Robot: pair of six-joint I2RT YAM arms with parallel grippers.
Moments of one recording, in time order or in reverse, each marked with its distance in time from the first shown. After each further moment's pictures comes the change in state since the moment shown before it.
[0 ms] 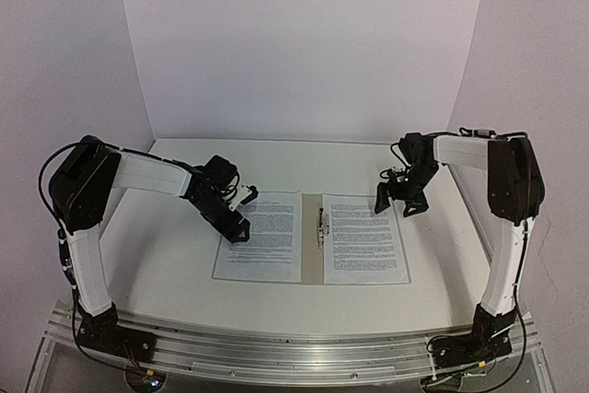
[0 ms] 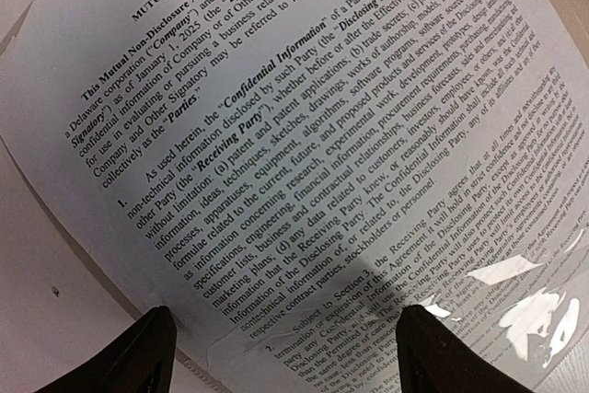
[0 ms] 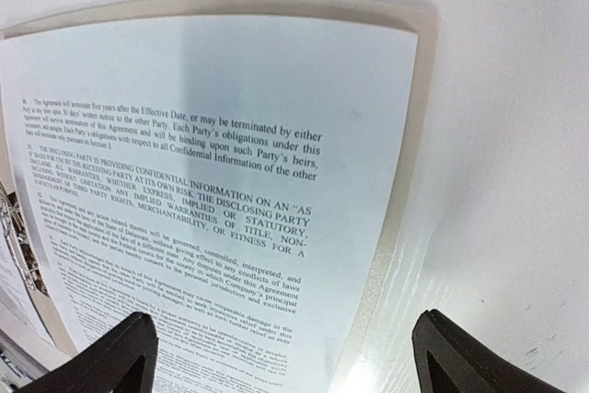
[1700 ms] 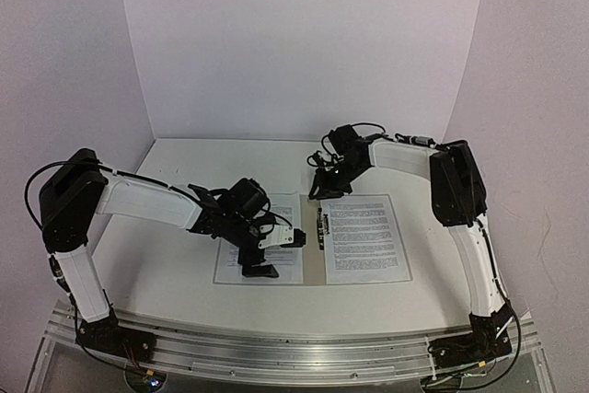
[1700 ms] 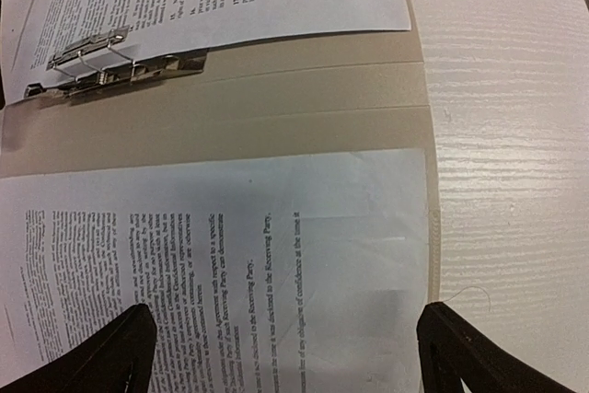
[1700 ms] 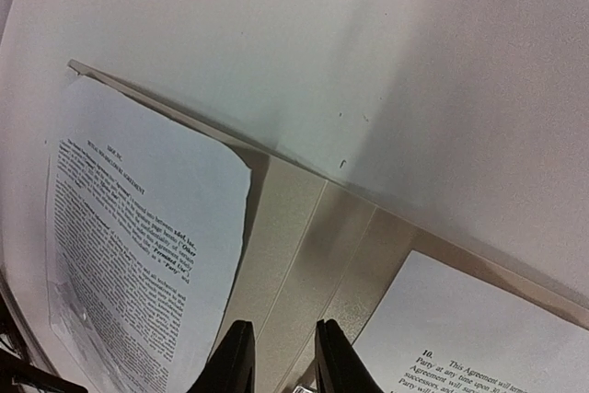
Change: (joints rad) left arm -0.314 -0.136 -0.119 0.167 0.085 0.557; right arm 0.303 0.347 0.467 0.221 -0.136 0.103
